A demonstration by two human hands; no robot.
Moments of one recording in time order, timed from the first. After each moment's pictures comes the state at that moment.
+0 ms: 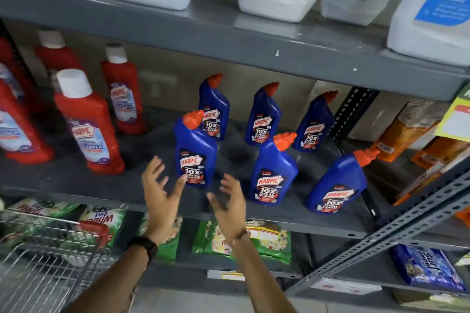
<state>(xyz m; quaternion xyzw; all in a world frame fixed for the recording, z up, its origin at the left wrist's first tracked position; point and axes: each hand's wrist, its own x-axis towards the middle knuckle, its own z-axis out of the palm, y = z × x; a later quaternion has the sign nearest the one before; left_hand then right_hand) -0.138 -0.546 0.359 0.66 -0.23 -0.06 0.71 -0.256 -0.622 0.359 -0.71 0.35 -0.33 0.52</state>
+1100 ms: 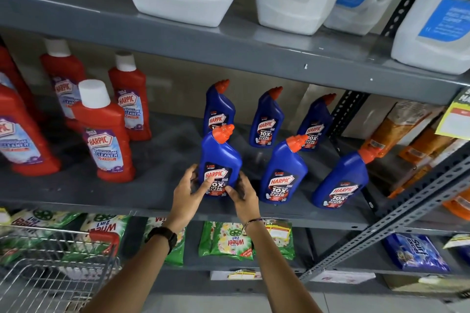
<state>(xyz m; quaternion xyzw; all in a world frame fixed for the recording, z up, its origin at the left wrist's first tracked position) -0.118 -0.558 0.354 0.64 -0.32 -0.25 0.65 -0.237 -0.635 0.364 -0.68 0.38 -0.32 0.53</state>
